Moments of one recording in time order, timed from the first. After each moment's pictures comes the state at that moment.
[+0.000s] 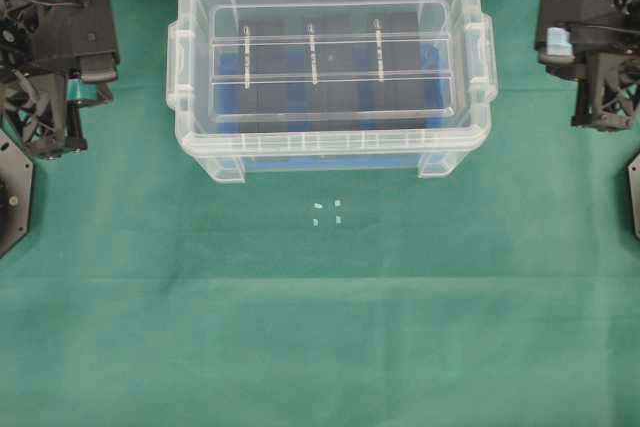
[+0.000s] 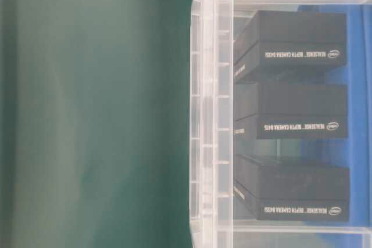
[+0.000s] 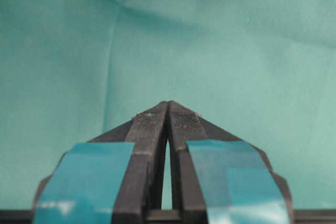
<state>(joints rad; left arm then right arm) 0.36 -0.62 0.83 0.02 0.89 0.17 -0.46 -0.54 0.81 -0.07 0.87 -0.14</state>
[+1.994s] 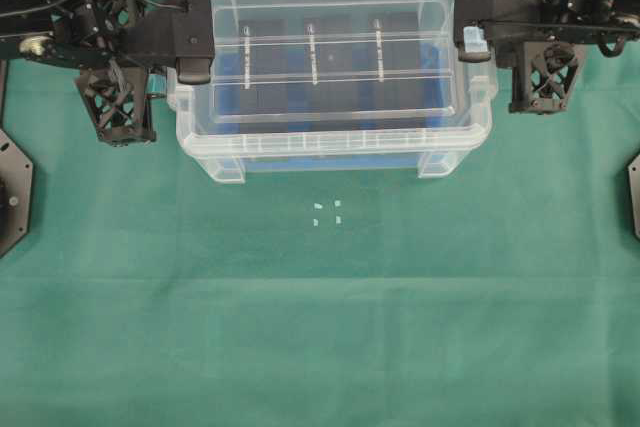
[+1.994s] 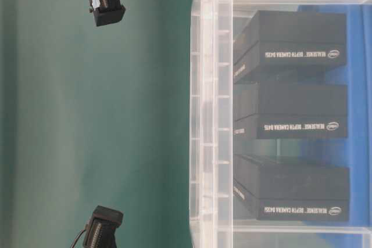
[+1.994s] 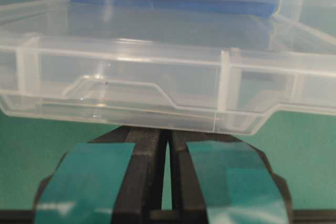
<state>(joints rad) 0.35 -0.31 0.67 0.02 0.81 0.25 -0.42 -0.30 0.66 -0.07 0.77 -0.20</state>
